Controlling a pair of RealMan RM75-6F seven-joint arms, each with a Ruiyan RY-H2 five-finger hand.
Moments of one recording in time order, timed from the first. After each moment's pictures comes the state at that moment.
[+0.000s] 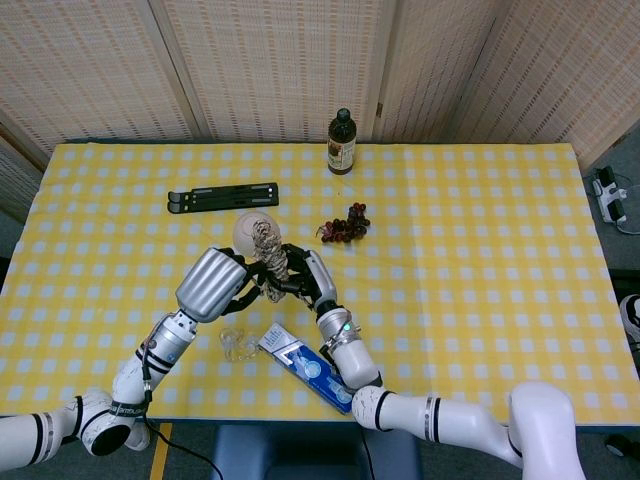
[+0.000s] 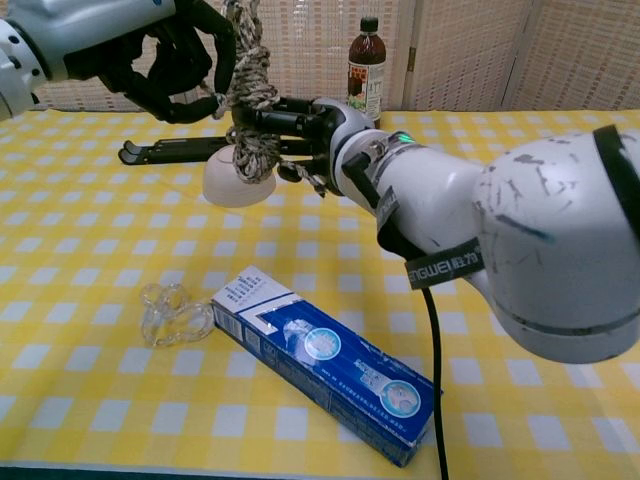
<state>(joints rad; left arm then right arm) -0.77 -1.34 -0.18 -1.72 1.42 1.19 0.26 0.90 -1.97 0.60 -1.47 -0.69 0.93 0.42</state>
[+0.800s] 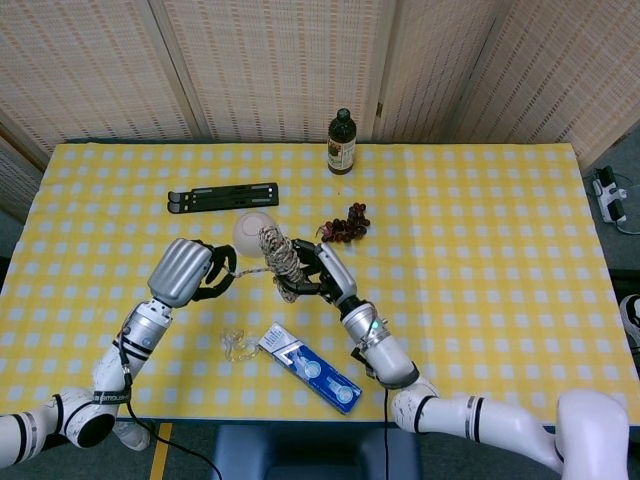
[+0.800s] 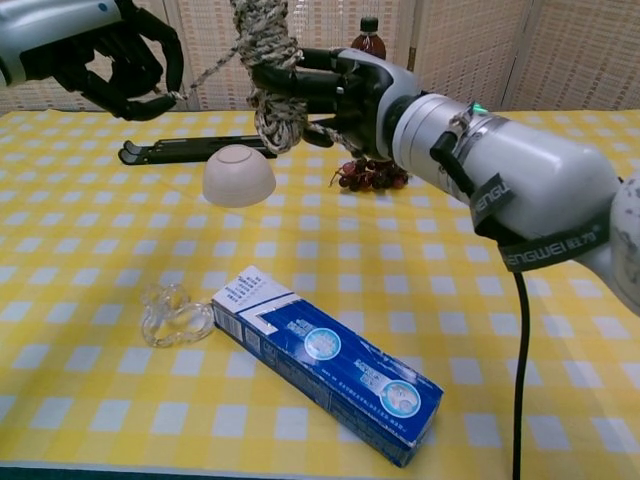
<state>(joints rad) -0.72 -1.30 -0.20 -1.65 1.35 1.15 0.05 0.77 -1.80 0.54 -1.54 -1.09 0.81 0.61</state>
